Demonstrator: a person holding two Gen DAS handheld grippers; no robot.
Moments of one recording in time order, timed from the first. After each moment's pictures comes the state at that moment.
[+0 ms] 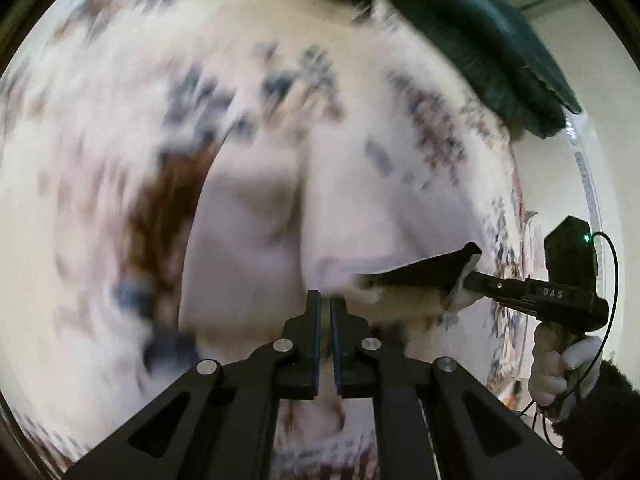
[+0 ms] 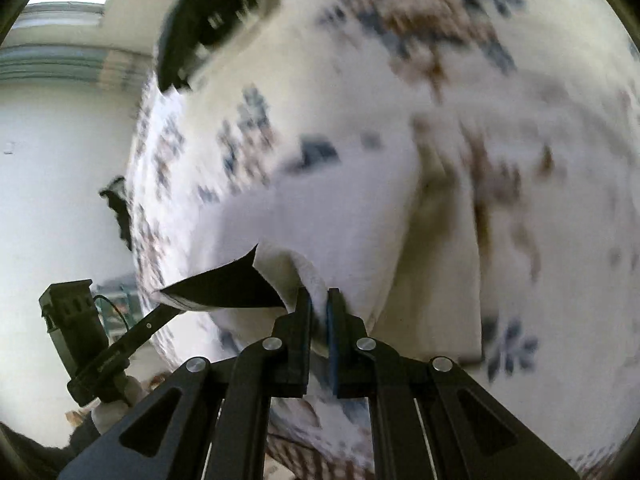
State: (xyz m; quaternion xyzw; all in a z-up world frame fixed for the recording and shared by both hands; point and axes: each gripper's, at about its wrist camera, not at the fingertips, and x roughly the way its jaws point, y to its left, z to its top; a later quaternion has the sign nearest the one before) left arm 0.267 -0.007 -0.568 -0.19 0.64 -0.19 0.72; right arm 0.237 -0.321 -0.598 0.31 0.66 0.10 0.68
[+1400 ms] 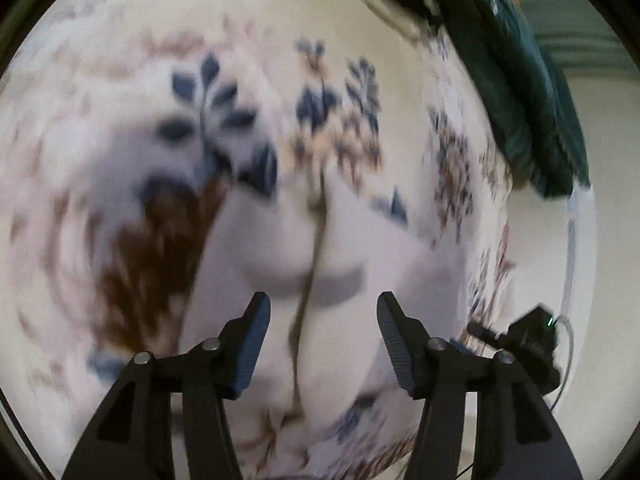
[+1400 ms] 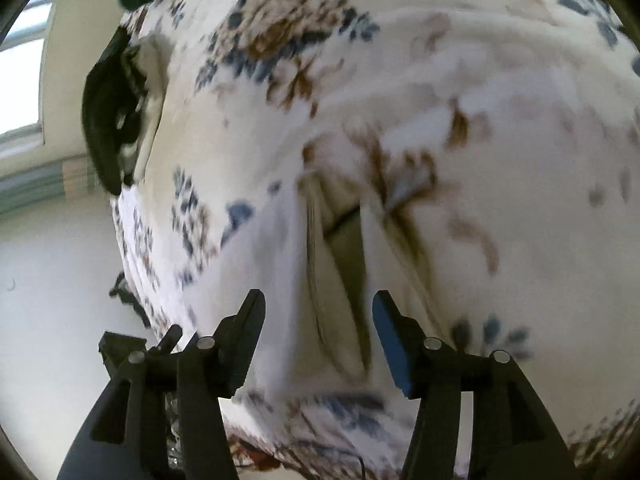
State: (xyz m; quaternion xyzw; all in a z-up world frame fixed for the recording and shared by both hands) left arm 0.346 -0.003 -0.603 -0.29 0.67 -0.19 0.66; right arm 0.253 -0.379 -0.624 0.47 0.64 0.01 0.61
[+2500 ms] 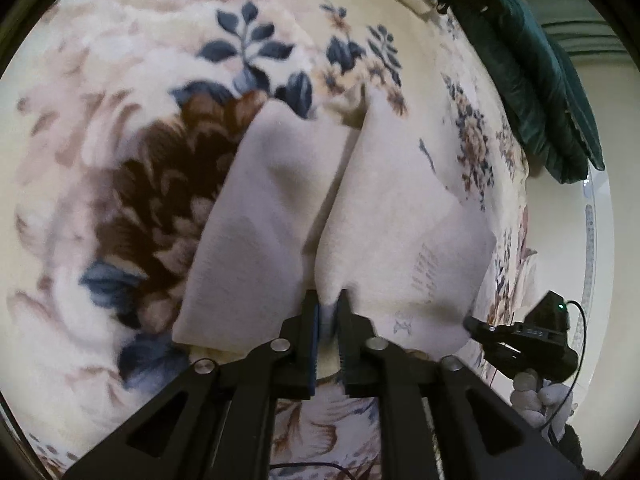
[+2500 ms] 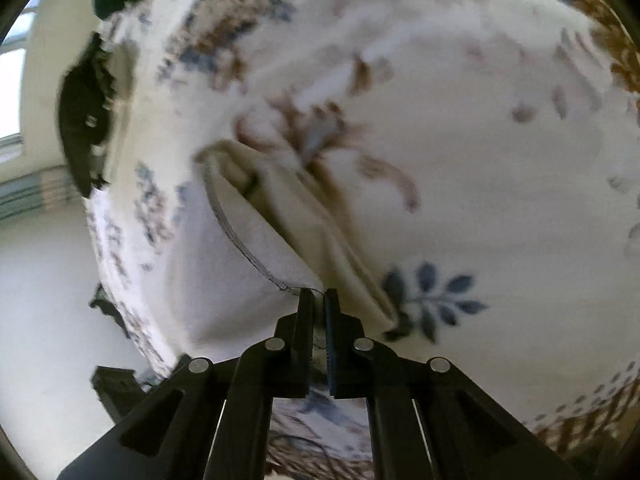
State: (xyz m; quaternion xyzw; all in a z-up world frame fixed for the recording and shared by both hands) left arm 0.300 0.001 -0.610 -0.27 0.66 -0.16 0.68; right arm 0.213 -0.387 -0.651 0.45 0.67 -0.05 0.59
